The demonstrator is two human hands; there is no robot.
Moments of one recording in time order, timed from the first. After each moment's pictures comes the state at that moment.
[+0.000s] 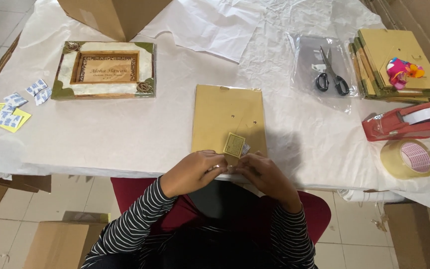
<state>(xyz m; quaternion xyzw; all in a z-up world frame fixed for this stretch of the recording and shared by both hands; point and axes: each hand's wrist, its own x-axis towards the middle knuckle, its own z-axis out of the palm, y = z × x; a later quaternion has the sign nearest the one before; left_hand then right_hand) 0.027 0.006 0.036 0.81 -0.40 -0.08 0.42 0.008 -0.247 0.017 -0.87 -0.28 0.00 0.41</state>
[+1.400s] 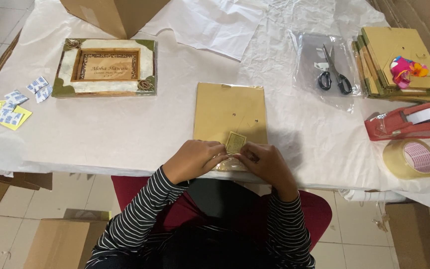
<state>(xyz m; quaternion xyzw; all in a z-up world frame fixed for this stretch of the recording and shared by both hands) 0.053 0.005 0.018 0.87 -0.42 -0.01 0.27 0.028 -0.239 0.025 -0.92 -0.22 -0.04 0.32</state>
